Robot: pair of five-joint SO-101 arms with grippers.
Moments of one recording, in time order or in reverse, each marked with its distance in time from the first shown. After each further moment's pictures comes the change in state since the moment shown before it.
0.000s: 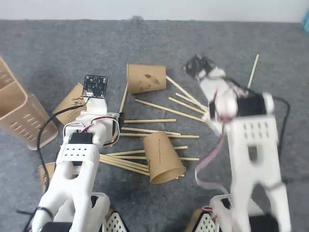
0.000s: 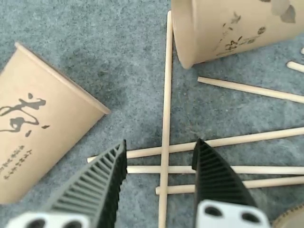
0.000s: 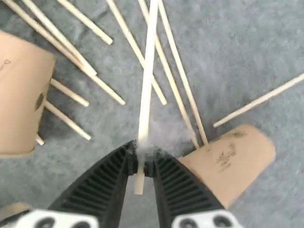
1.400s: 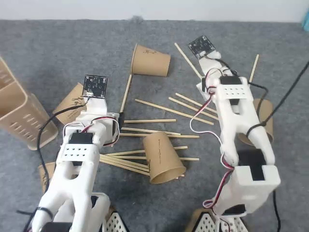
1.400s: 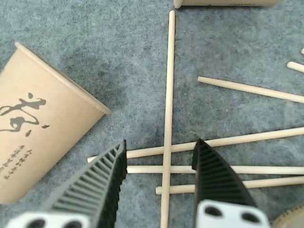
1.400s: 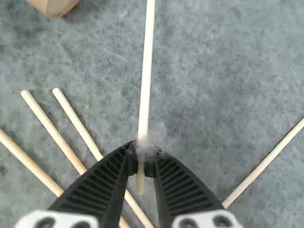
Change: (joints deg) left arm 0.0 0.0 0.0 0.0 0.0; right arm 2.3 44.1 -10.5 -43.1 -6.9
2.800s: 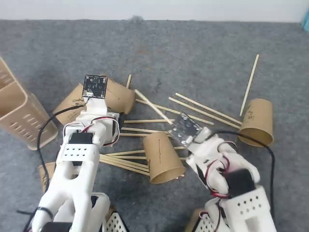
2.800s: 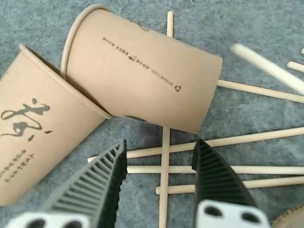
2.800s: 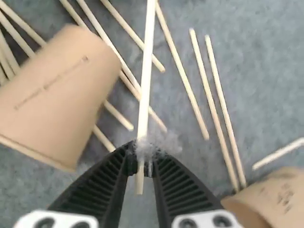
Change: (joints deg) left arm 0.0 0.0 0.0 0.0 0.0; right arm -15.4 -85.3 55.7 26.5 2.9
